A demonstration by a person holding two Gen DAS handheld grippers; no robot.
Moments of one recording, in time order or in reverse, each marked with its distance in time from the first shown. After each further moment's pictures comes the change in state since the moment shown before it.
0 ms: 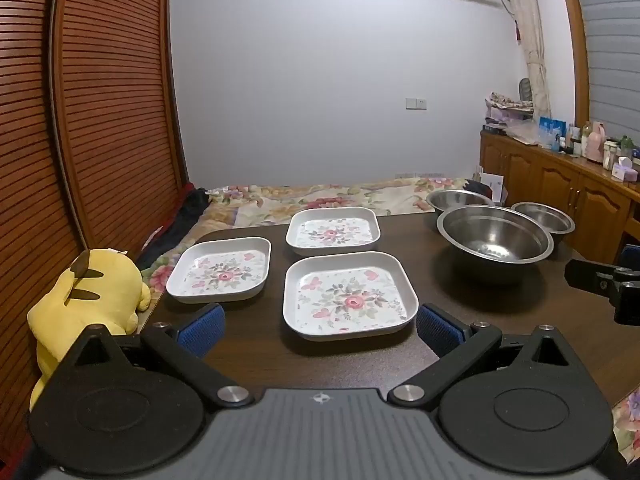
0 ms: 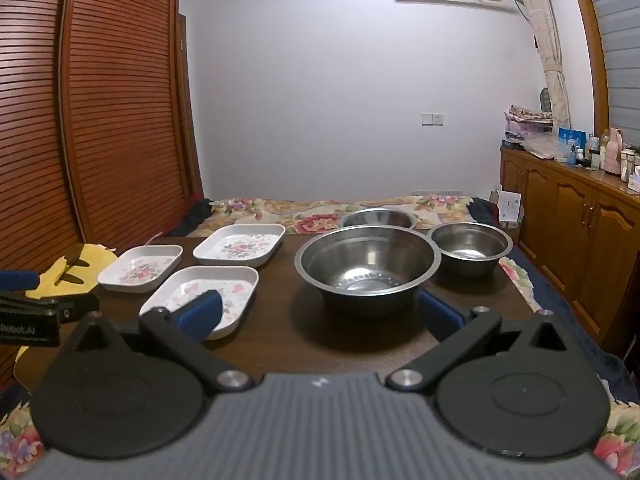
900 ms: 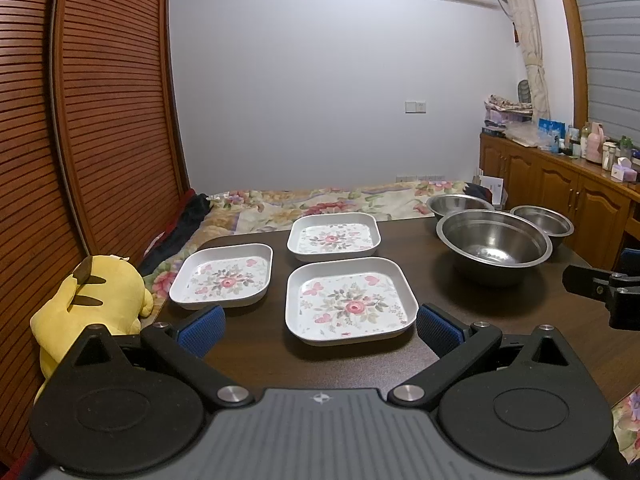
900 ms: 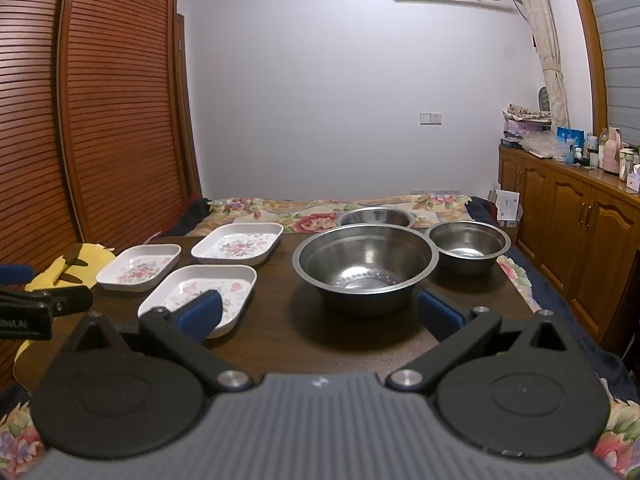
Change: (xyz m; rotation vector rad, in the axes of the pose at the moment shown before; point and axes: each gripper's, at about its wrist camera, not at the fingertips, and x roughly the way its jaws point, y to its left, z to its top) left arm -0.002 0.000 0.003 0.005 -0.008 0.003; right arm 0.001 -0.002 0.000 0.002 0.009 -0.003
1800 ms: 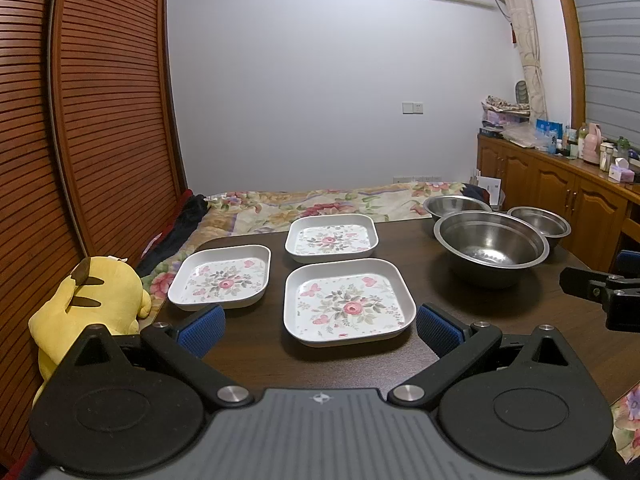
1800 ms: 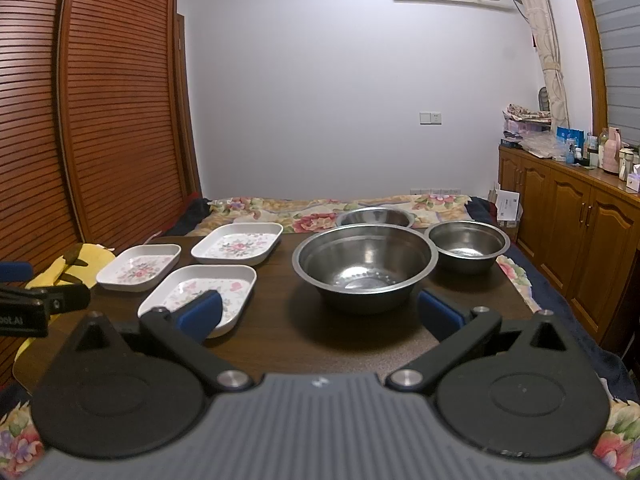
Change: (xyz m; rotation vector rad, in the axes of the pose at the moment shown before) left arm -0.007 -0.002 0.004 0.001 -0.007 -0.009; right arm 0.000 0.000 0.000 0.001 0.002 -0.002
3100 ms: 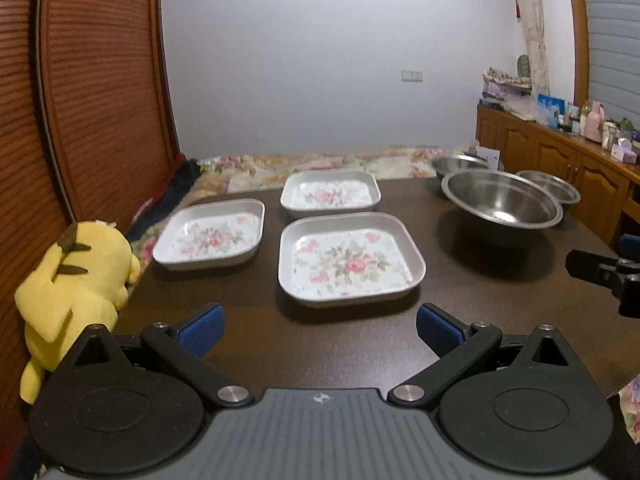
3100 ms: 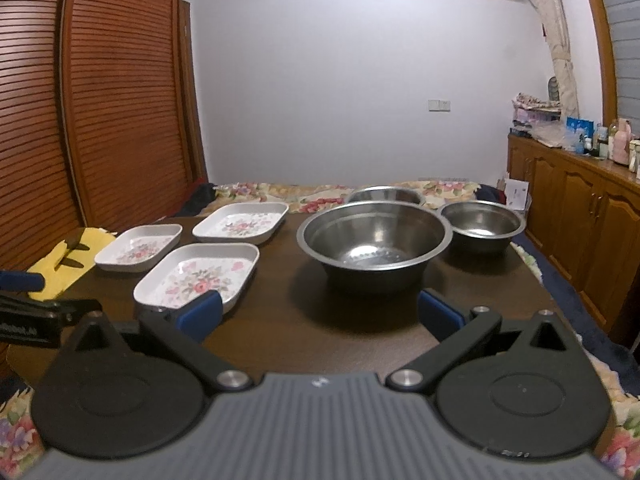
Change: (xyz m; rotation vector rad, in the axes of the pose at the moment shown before) left arm 0.038 0.008 -0.026 -0.010 0.115 -0.023; right arm 0.020 0.003 -0.014 -0.011 0.043 0.029
